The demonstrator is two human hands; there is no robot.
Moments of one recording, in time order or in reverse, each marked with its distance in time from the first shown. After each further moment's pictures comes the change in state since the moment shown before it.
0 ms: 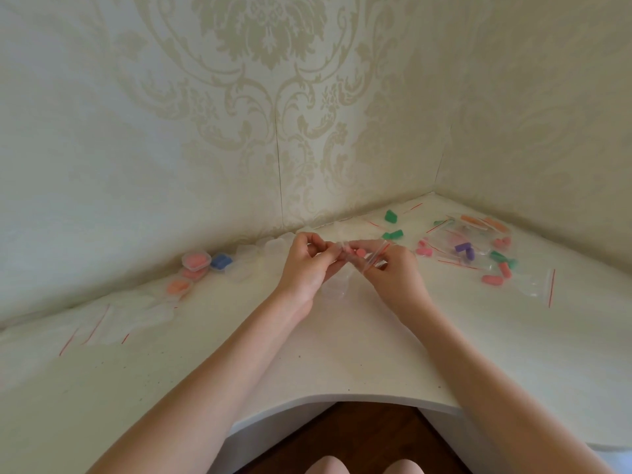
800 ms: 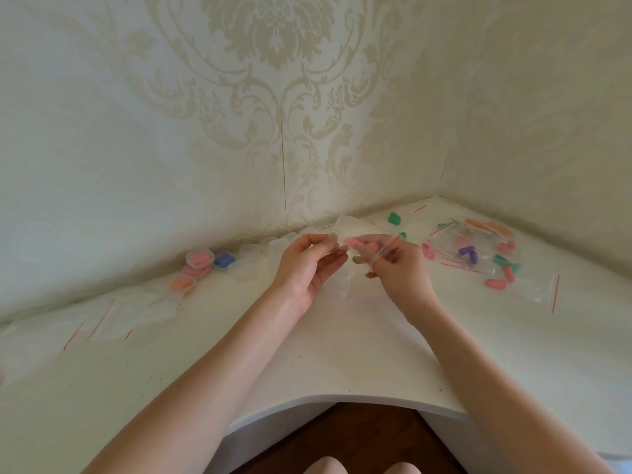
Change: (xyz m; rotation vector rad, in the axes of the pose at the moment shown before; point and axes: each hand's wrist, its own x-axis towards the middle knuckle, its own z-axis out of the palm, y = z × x) left_hand 0.001 0.009 -0.004 -0.246 0.034 -0.139; right_hand 0.000 -0.016 -0.005 0.283 0.026 0.177
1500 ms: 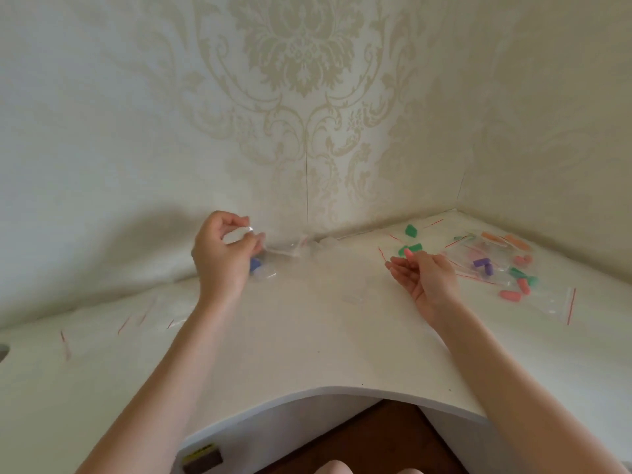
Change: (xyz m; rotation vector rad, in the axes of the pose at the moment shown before) left_hand -0.039 0.073 -0.072 0.579 0.515 0.705; right_hand 0.013 0.005 -0.016 0.663 0.179 0.369
